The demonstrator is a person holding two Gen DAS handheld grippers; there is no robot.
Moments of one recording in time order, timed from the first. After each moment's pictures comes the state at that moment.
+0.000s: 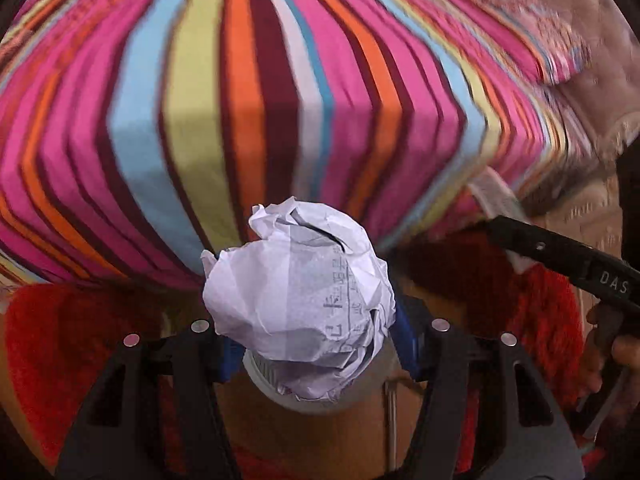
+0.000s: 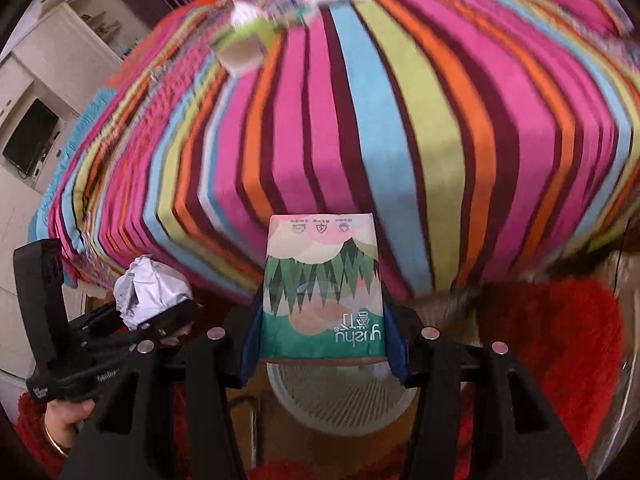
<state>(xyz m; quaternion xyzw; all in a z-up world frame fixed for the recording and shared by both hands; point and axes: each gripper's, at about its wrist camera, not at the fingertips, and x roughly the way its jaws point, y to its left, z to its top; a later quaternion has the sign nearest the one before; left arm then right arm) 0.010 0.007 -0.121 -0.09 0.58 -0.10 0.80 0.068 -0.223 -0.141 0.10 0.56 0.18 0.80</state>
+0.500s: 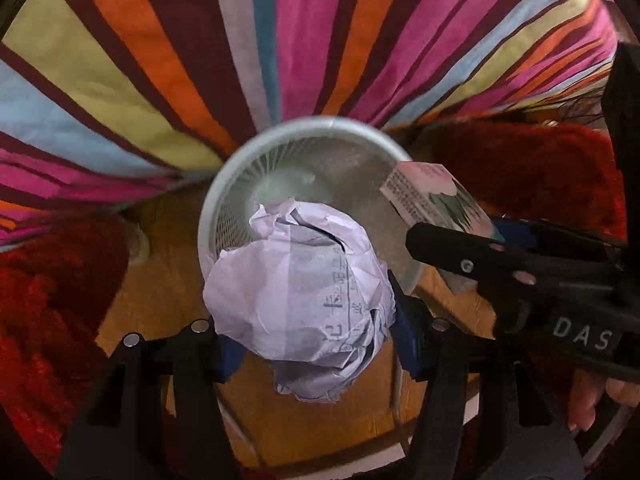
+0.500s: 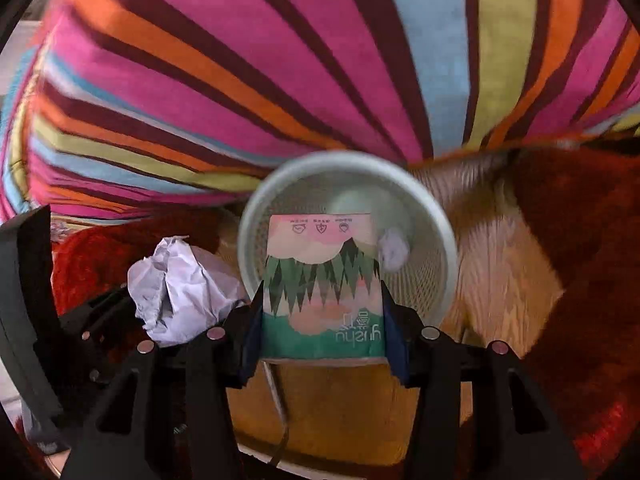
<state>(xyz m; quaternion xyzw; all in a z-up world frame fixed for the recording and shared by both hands) 0.021 -0.039 -0.244 -0.06 0.75 -0.10 0.65 0.084 -0.191 -0.265 0.11 0.74 0.14 0.64</state>
